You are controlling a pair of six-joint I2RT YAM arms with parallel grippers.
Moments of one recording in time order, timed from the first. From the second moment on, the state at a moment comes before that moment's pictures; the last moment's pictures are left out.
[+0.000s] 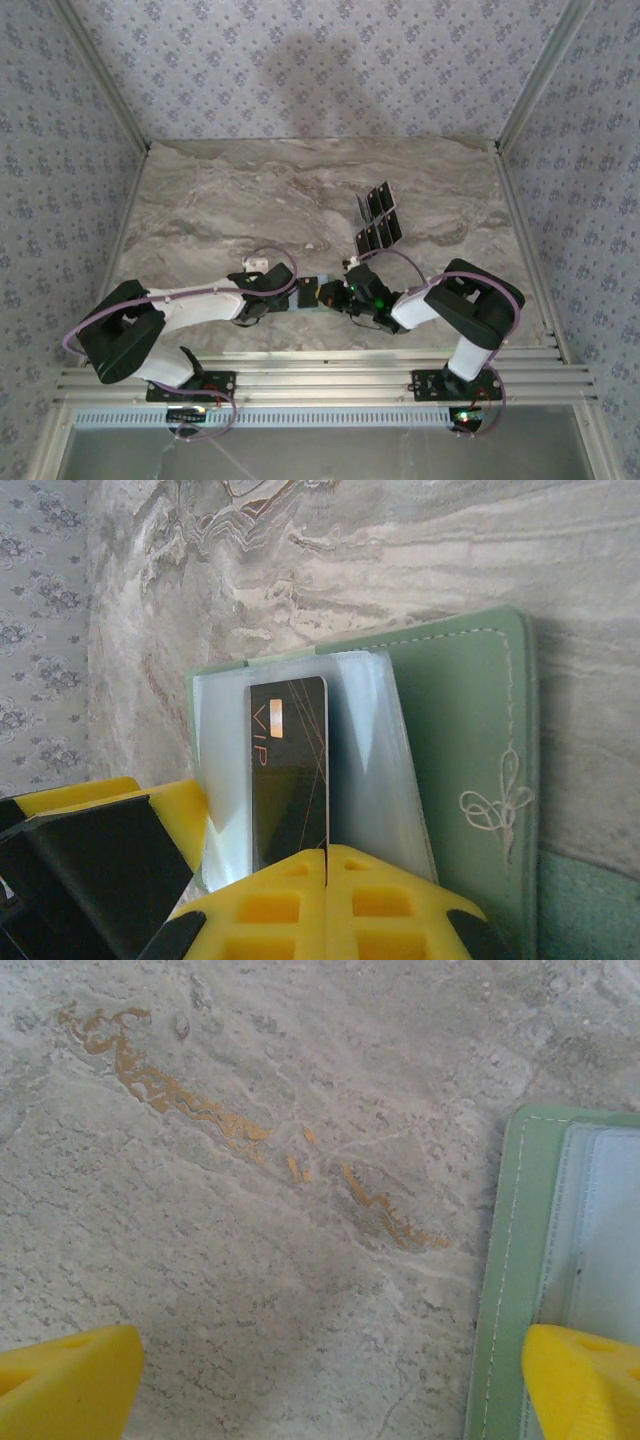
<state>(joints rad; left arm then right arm) -0.90 1.42 0.64 -0.55 -0.47 -0.95 0.88 1.70 0.43 0.71 -0.16 1.13</state>
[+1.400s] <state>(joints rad) -0.91 1.42 0.64 -0.56 -0.48 -0.96 0.89 1.64 0.51 0.54 -0.19 1.06</state>
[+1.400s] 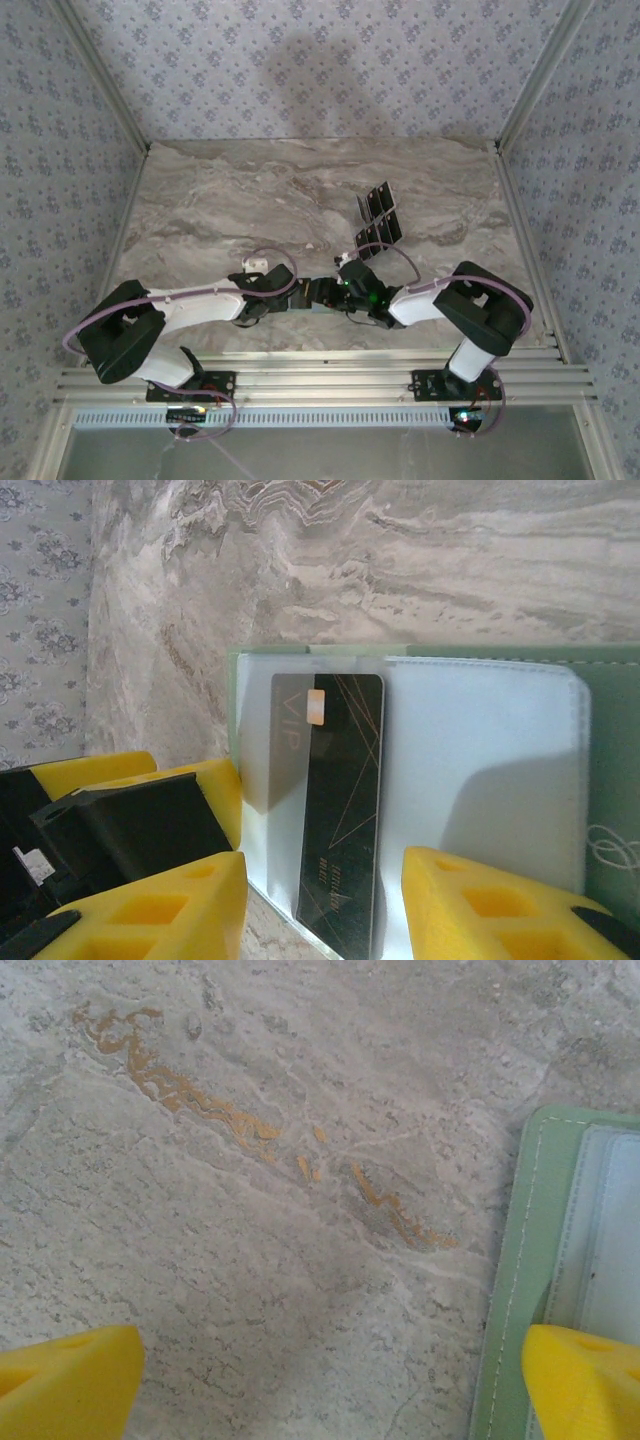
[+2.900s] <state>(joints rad) -0.88 1.32 0.57 -0.62 -0.49 -0.94 0.92 1.78 0.96 -0.19 -0.13 0.79</state>
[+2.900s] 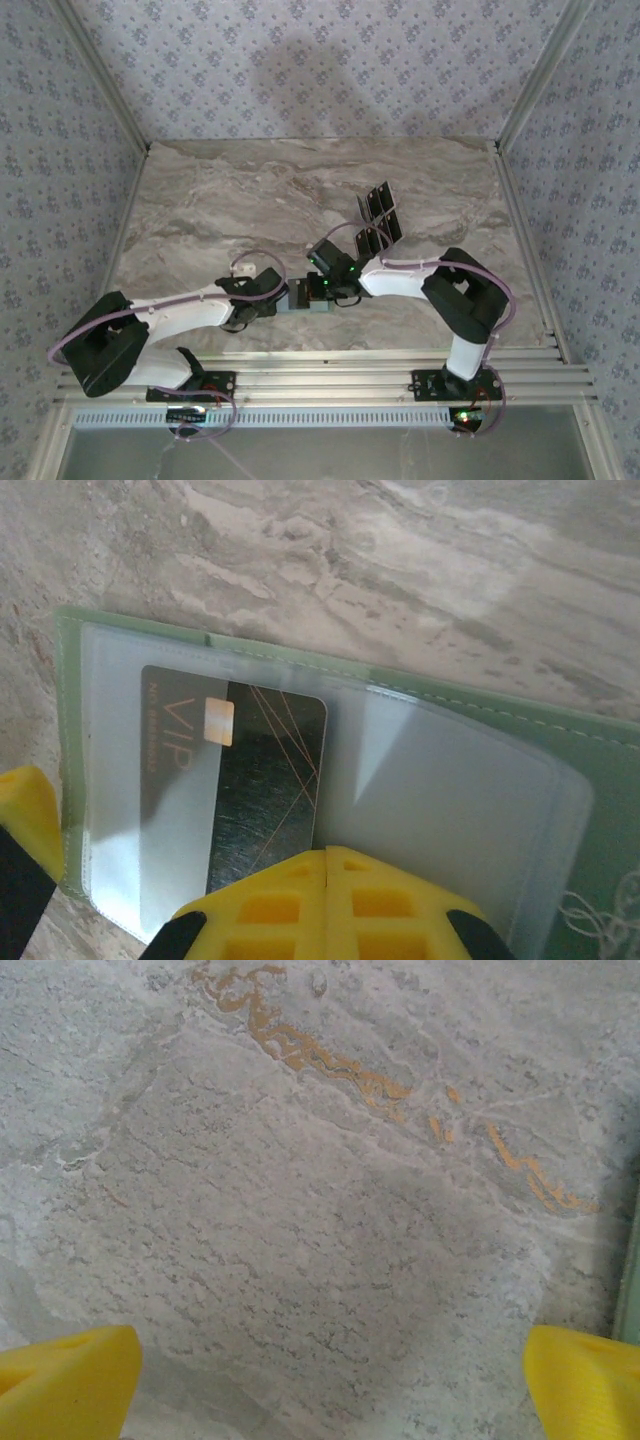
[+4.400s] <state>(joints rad) -0.88 1.31 0.57 -0.61 -0.49 -0.94 0.89 1.72 0.90 -0.18 -0.18 0.78</state>
